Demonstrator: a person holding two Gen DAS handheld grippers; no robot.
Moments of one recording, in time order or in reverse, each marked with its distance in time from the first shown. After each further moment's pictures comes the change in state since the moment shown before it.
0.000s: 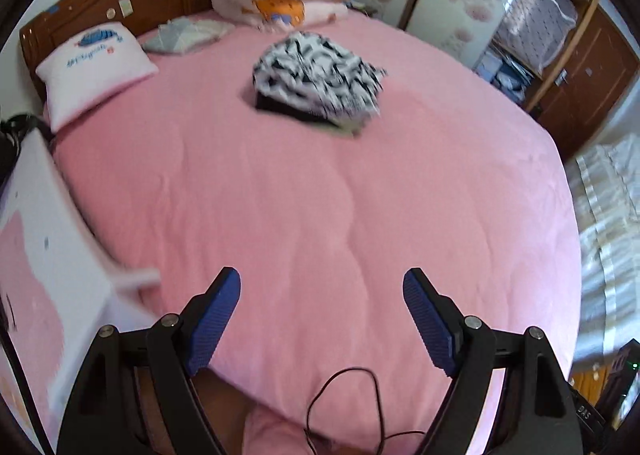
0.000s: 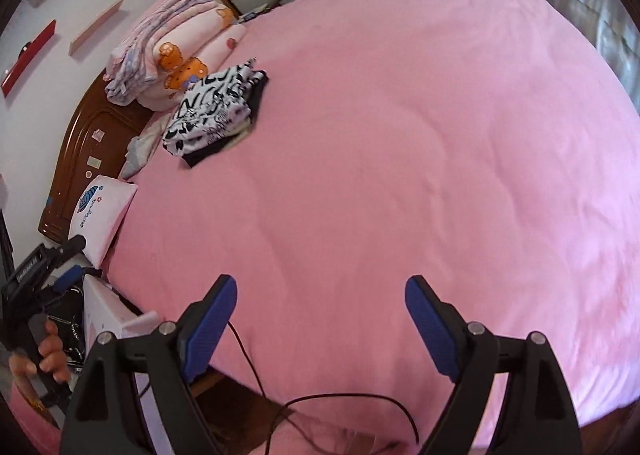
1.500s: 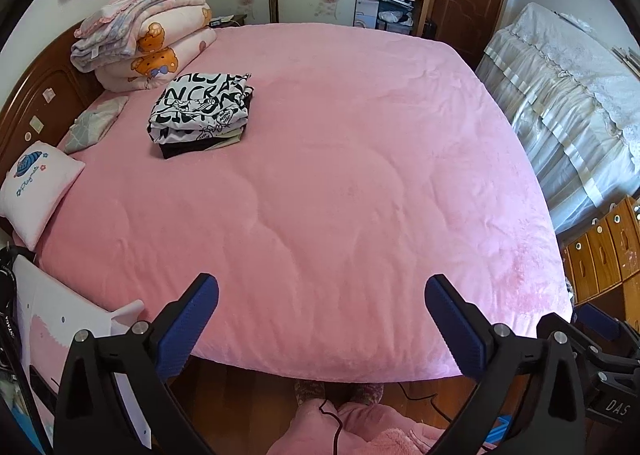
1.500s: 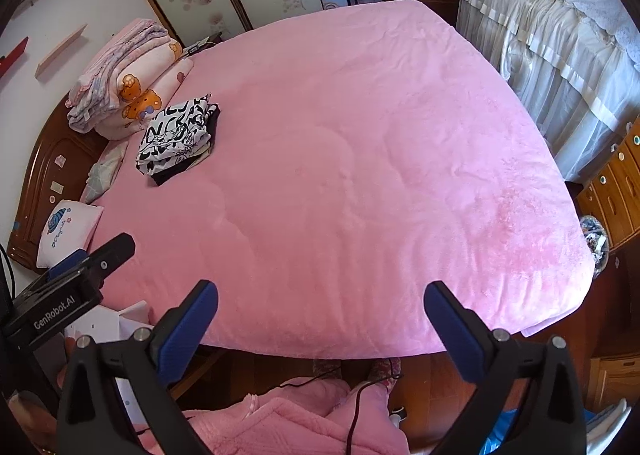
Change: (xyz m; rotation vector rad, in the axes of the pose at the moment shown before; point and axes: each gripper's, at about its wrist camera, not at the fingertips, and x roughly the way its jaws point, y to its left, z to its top) left arm -0.116 -0.134 -0.057 0.467 0.013 -0.096; right arm -0.172 0.050 -0.083 0.077 -0.118 -0.270
